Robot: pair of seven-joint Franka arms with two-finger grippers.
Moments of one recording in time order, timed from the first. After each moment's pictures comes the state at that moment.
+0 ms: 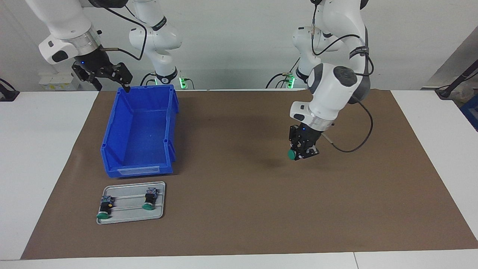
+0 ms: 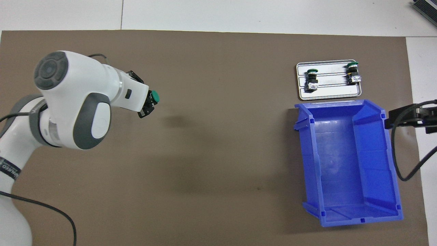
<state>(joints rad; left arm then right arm) -0.18 0.19 -0.10 -1.84 -0.28 2.18 1.08 0.01 -0.05 -0.04 -1.56 0.02 1.44 0.11</state>
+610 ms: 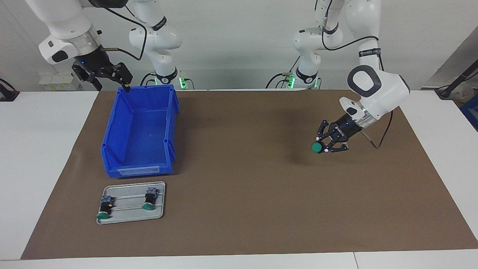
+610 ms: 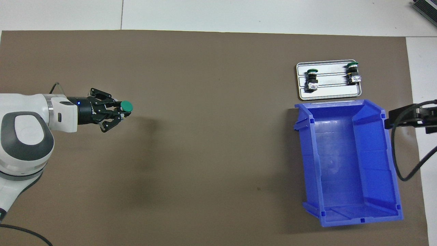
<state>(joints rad) 0.03 0.07 -0.10 -2.14 -0.93 2.27 1.65 0.01 -0.05 -0.04 -1.56 0.02 1.44 0.11</state>
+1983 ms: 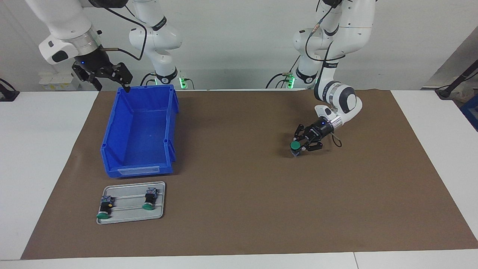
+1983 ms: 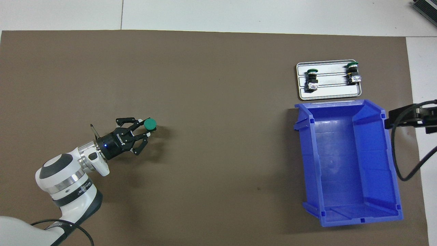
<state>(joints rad) 0.05 0.18 -0.11 -2.49 -1.96 2.00 2.72 0.01 -0.05 -0.04 -1.56 0.02 1.44 0.11</state>
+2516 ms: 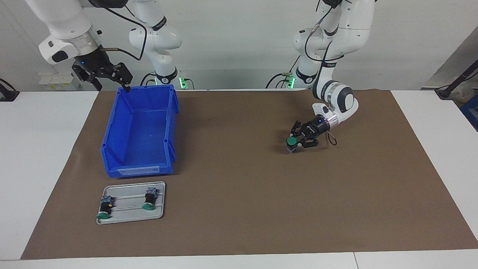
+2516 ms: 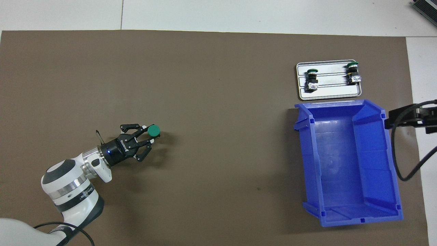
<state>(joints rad) 0.05 0.18 -0.11 -2.51 -1.97 1.92 2.72 0.01 -0.05 -0.04 -1.56 0.02 1.44 0.11</state>
